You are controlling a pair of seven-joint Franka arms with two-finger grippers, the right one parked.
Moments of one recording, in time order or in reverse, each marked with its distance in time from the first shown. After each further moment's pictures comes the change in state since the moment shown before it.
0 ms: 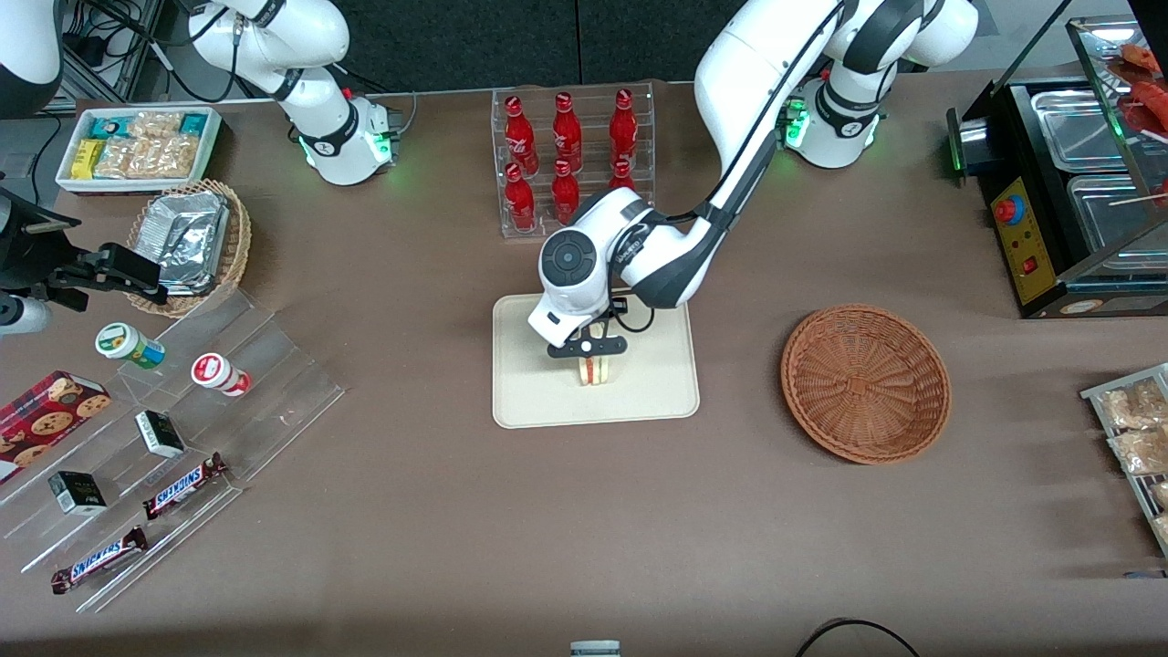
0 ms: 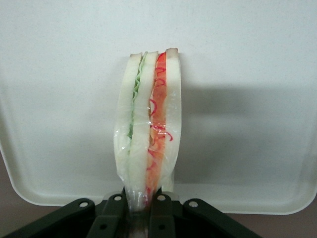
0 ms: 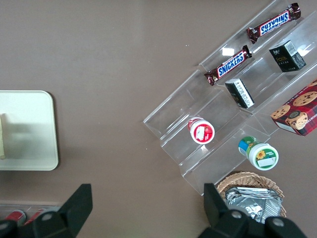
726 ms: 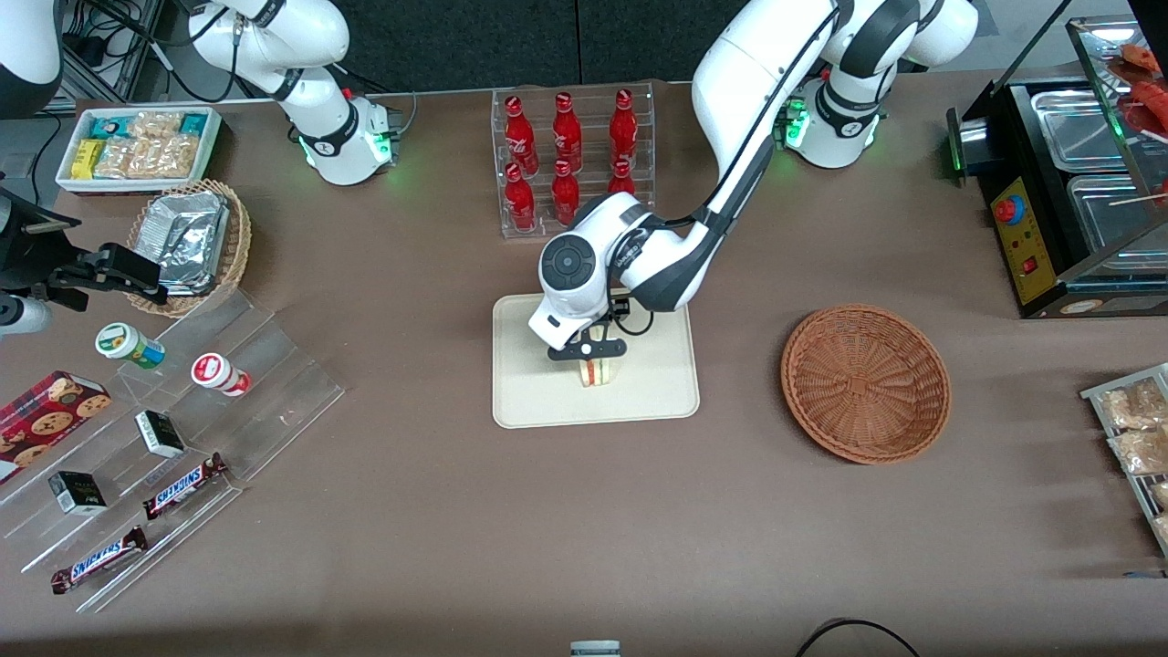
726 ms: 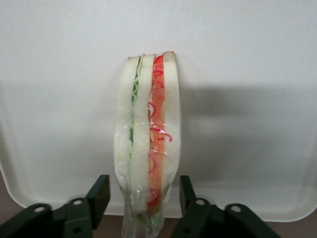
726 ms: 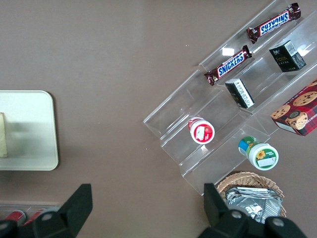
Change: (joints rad) arm -0.001 0.011 0.005 0.007 0.000 0.012 0.000
